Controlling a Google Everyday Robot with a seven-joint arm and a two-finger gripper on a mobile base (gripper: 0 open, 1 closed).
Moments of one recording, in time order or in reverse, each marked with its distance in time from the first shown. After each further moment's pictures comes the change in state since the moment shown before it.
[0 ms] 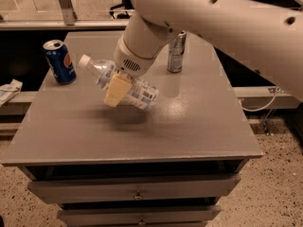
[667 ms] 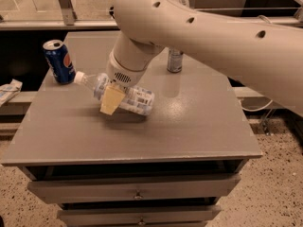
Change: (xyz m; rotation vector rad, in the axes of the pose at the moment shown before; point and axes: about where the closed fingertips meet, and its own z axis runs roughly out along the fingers) arm 0.002 0.005 0.035 0.019 0.044 -0.008
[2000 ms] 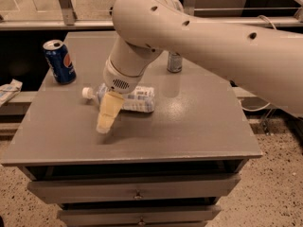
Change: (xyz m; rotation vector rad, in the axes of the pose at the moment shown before) arm -0.005 0.022 0.013 -0.095 -0.017 -0.085
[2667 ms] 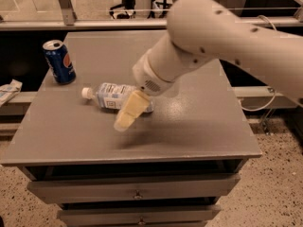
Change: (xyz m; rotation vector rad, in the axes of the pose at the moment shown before) arm 0.036 0.003 -0.042 0.050 -0.184 0.102
